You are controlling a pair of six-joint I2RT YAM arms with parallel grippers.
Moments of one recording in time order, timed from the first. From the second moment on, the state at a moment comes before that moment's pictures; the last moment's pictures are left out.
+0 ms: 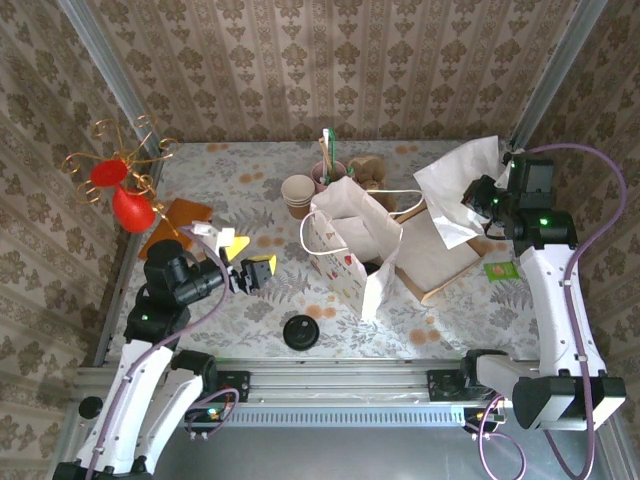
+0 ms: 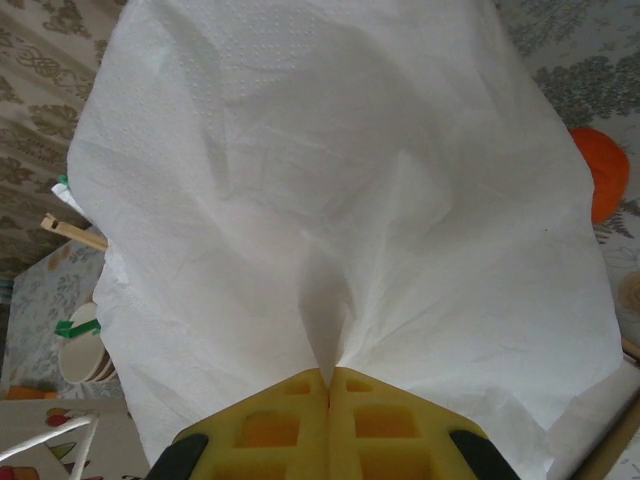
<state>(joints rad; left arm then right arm) -0.27 0.58 0.64 -0.33 0.68 -0.22 -0.10 1.12 1.26 -0.78 -0.15 0.52</state>
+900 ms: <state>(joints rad) -0.27 0.67 0.76 -0.08 0.76 -0.57 -0.13 1.10 1.56 -0.83 -0.12 0.51</state>
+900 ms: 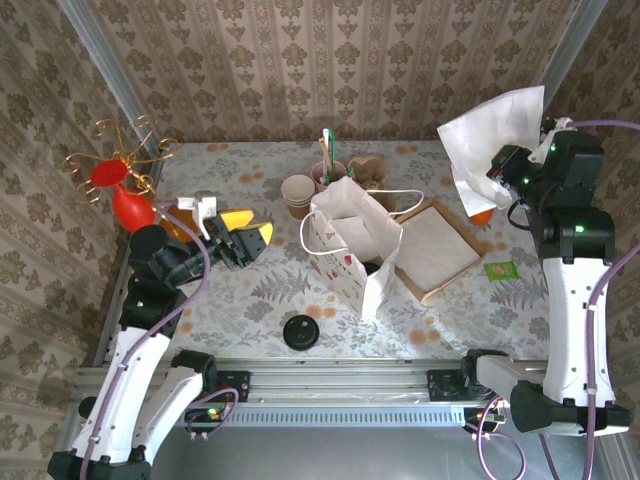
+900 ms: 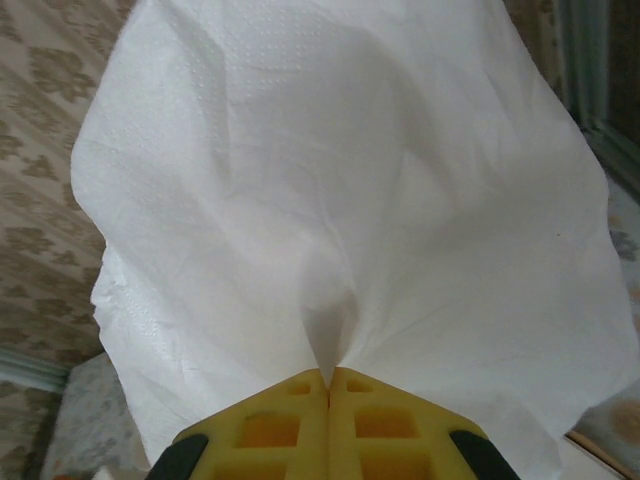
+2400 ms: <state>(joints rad) -0.23 1.15 1.21 0.12 1.06 -0.87 0.52 1.46 1.71 -0.74 -0.66 0.15</state>
